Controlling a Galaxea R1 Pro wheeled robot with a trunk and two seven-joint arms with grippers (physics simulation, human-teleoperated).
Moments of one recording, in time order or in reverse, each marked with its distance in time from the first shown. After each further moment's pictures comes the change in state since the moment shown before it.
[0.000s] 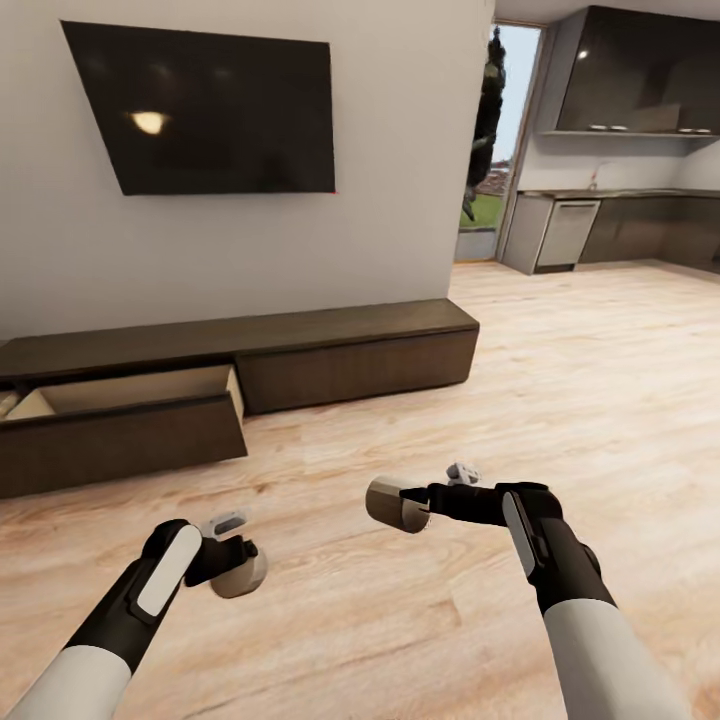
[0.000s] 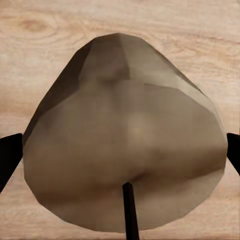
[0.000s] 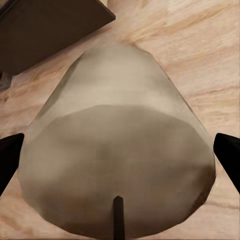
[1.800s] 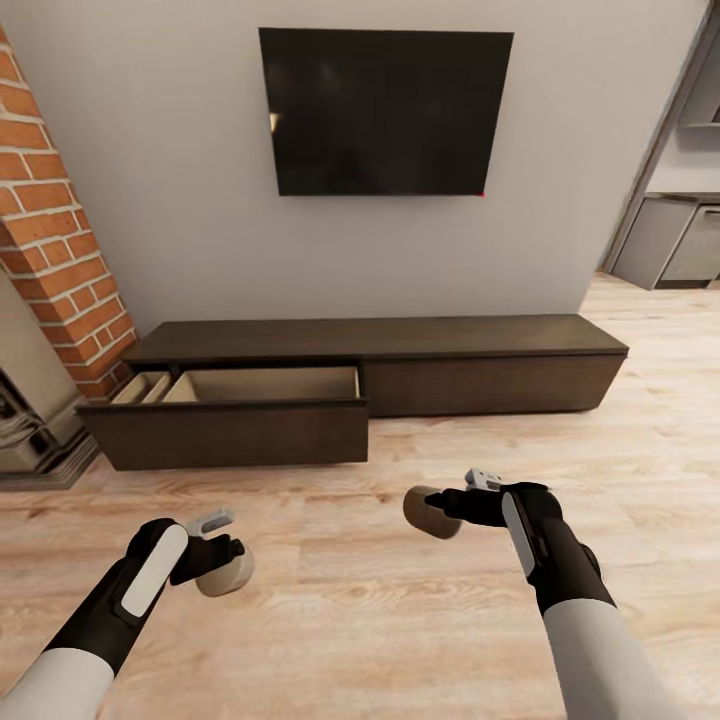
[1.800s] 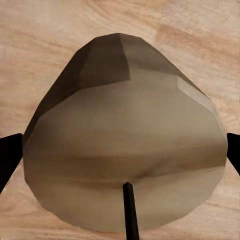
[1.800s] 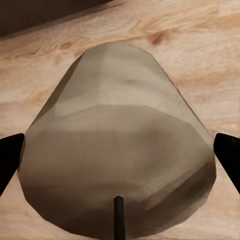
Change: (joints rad) left arm 0.006 0.048 -0.003 -0.023 0.003 0.007 -0.006; right arm 0.000 0.001 0.000 0.002 -0.015 -0.001 -0.380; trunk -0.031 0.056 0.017
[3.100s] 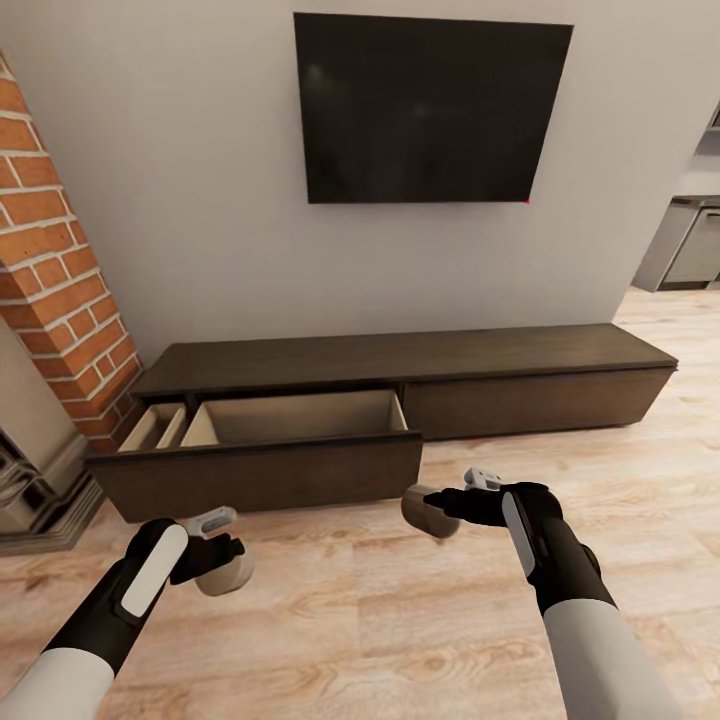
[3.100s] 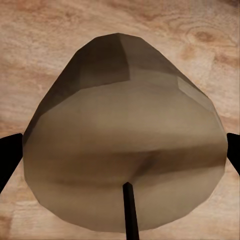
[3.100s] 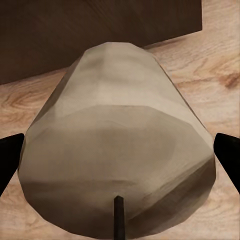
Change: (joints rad) left arm 0.000 0.000 0.001 -0.001 0.001 -0.003 -0.001; right arm 0.000 0.000 -0.002 -0.002 -0.006 0.002 0.015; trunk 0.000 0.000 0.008
